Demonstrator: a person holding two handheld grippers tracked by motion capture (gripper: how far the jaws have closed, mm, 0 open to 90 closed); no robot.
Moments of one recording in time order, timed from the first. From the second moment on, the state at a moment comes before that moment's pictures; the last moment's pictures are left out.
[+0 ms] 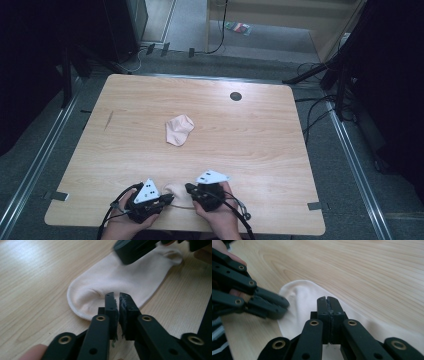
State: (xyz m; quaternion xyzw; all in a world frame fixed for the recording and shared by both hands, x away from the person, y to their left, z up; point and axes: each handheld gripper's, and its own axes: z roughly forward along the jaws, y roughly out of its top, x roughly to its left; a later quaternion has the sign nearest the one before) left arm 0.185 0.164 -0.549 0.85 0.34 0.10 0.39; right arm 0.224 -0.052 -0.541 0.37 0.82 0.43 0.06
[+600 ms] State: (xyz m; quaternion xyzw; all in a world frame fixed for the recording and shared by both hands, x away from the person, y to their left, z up) left arm 0.193 0.190 -0.549 0.79 0.37 0.06 0.48; right arm 0.245 -0.071 -0.530 0.39 0.79 0.47 0.04
